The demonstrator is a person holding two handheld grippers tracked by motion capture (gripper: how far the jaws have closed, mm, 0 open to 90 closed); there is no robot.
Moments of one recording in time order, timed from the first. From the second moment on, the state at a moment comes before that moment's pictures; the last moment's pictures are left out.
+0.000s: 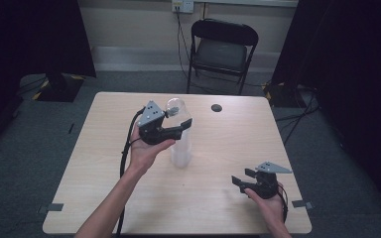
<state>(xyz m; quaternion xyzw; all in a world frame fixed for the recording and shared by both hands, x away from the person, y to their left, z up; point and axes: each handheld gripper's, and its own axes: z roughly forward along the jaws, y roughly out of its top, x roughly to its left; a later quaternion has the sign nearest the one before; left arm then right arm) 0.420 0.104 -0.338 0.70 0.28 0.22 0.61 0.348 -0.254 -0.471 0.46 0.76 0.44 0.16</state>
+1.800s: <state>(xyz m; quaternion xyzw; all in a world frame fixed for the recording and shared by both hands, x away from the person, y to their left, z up) 0.351 0.139 -0.380 0.72 0.33 0.15 0.59 0.331 -0.226 -0.453 0.40 0.77 0.46 0.18</state>
